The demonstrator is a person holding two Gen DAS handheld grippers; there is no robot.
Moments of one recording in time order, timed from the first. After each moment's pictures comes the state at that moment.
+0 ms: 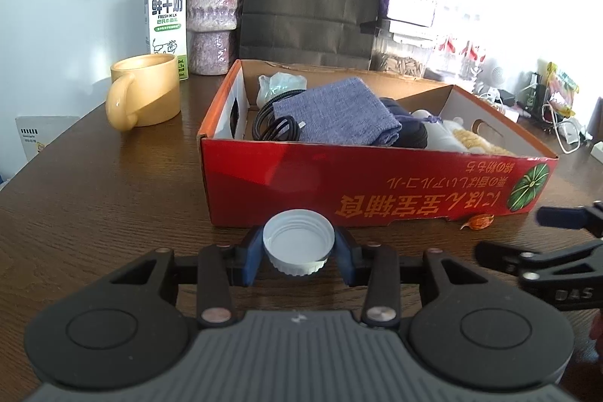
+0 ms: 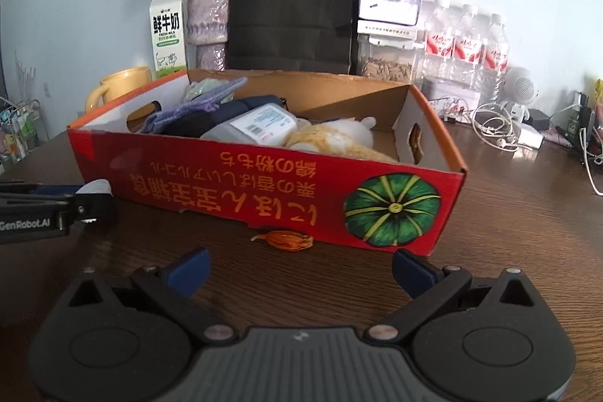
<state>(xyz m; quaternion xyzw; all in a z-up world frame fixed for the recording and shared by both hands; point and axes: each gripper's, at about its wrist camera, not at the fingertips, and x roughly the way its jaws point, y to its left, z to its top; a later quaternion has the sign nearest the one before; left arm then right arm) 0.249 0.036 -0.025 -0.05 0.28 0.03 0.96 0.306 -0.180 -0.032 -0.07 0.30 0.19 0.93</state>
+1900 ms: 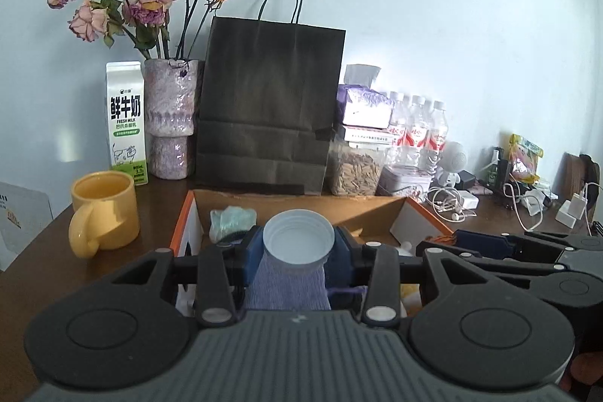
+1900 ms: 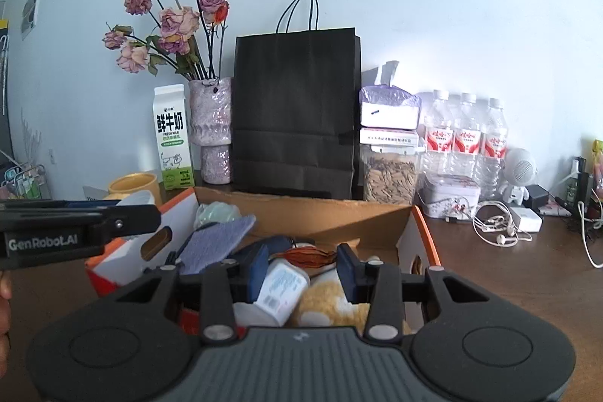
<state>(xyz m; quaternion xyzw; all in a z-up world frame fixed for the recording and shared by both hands) 0.284 0.021 0.060 -0.06 0.17 -0.02 0.98 0.329 -0.168 0.048 -0.03 0.18 0.20 0.96</state>
